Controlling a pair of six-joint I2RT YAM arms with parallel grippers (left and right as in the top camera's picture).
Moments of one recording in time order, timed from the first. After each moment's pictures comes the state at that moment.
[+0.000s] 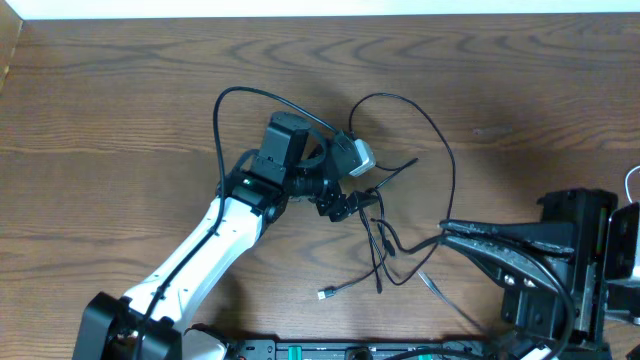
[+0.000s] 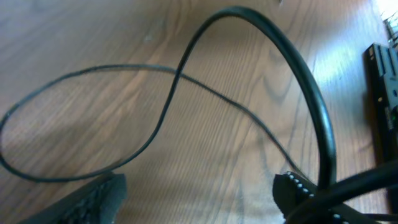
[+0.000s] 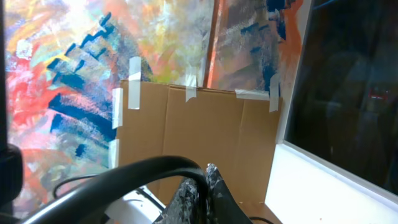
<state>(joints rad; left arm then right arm) -0.46 1.46 0.92 -0.23 0.72 0.43 0.60 0.83 1.44 -0.16 -0.73 0.21</state>
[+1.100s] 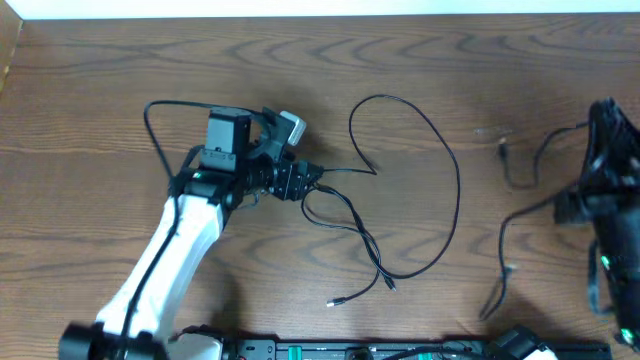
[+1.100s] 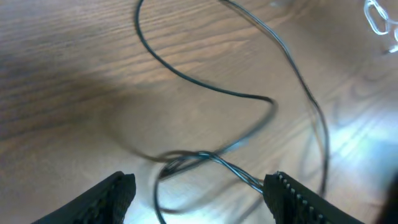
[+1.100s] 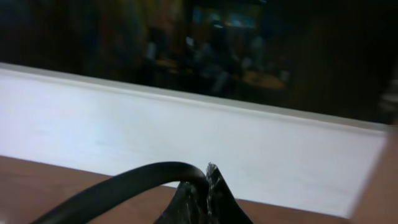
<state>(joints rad) -0.21 1.37 0.92 -0.46 0.58 0.09 0.60 0.79 1.44 -0.58 0.51 -0.16</state>
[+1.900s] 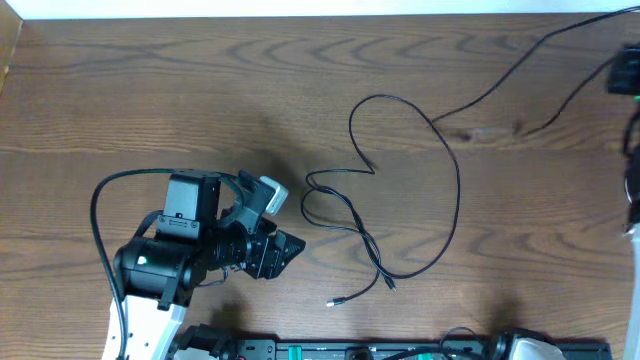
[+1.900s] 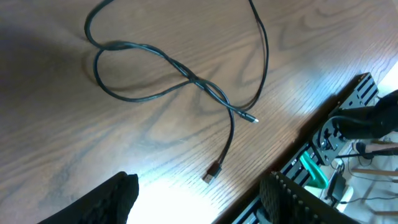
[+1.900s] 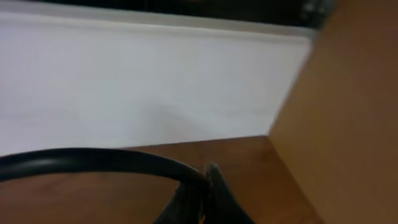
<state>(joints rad) -0.21 0.93 0.92 -1.09 0.60 0.15 -0.26 1.25 1.44 -0.39 0.05 -0.12</state>
